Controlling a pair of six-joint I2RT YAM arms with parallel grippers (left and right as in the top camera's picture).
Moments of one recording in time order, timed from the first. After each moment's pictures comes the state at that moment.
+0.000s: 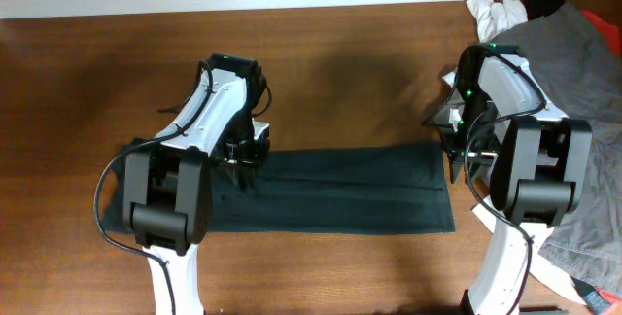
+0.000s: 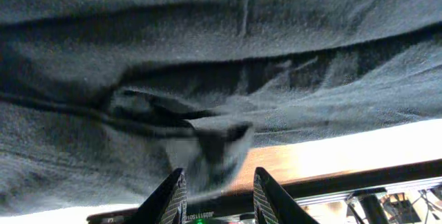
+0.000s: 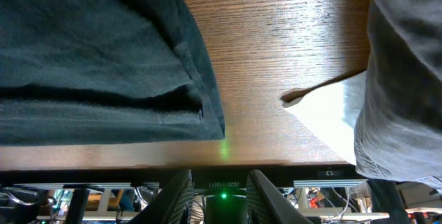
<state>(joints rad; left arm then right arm) -0.28 2.17 1.72 -1.56 0.07 0.00 -0.10 2.20 1.70 -1.65 -0.02 0.02</state>
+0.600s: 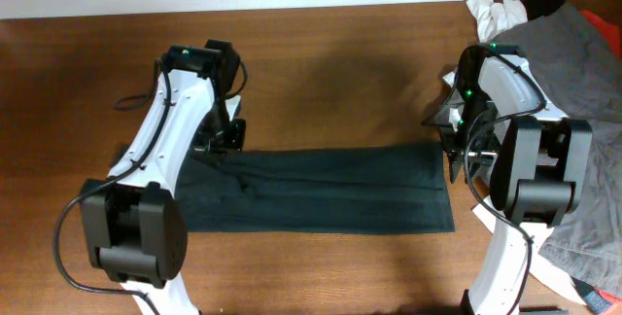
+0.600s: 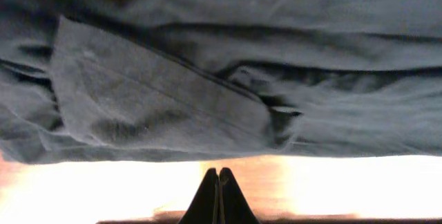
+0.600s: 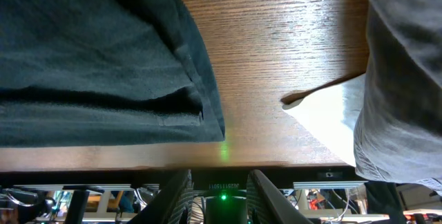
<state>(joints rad) -0.20 1.95 1.67 -1.47 -0.04 -0.11 -0.10 2.20 1.70 -1.65 -0.02 0.02</state>
